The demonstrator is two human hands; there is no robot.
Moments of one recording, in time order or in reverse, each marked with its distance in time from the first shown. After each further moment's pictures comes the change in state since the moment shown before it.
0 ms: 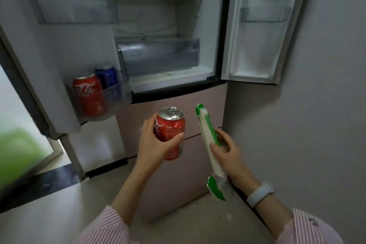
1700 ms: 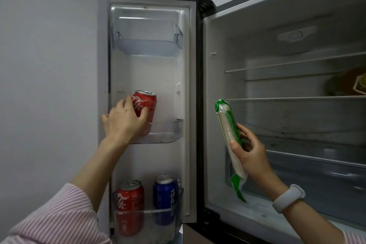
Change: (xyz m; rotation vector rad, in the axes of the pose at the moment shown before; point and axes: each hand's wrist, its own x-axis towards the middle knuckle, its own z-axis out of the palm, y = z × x) left_hand 0.272 0.150 -0.121 1.545 1.185 -0.347; right_hand 0.433 -0.133 0.165 0.495 -0.730 -0.633
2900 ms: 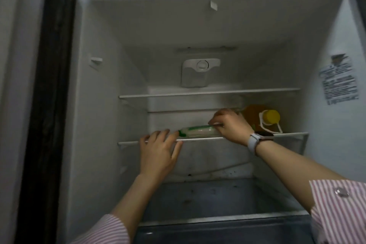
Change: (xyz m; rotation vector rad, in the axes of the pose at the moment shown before) left_hand 0.054 0.347 0.265 -0.632 0.144 0.745; right_hand 0.252 0.044 -0.222 -1.601 -0.024 -0.145
